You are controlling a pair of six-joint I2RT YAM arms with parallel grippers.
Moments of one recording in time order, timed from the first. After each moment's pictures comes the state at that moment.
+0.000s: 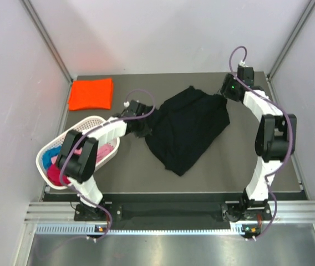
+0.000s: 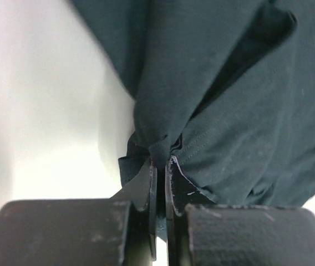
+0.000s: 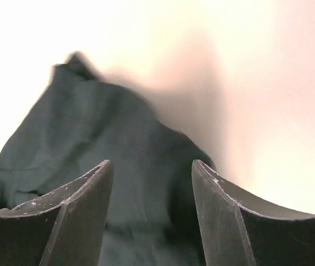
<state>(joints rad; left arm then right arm) -0.45 1.79 1.17 -0.34 0.03 -0.76 0.03 1.99 1.53 -0.23 -0.09 0.39</state>
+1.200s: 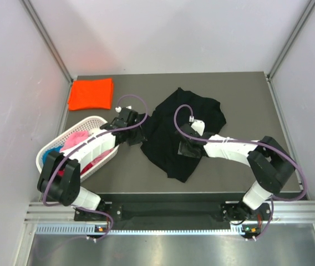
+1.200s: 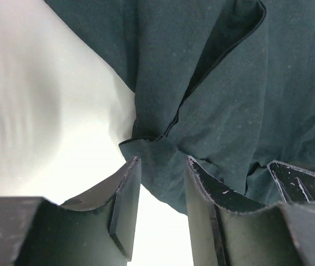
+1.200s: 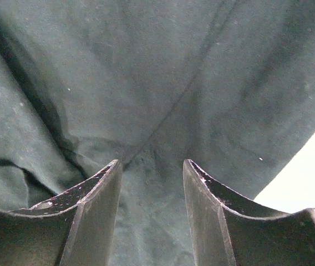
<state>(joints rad) -0.47 1.46 0.94 -0.40 -0.01 -0.74 0.81 1.62 0.92 -0.40 0.36 0.89</state>
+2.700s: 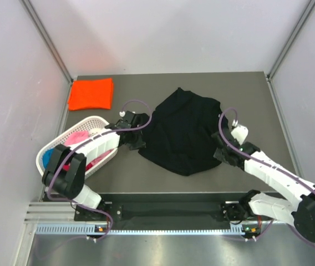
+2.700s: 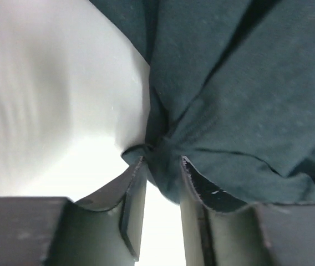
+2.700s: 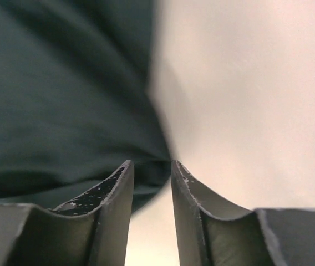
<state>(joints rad) -0.48 1.54 0.93 -0.44 -0.02 -0.69 0.58 1.05 0.64 -0.68 0.49 0.93</state>
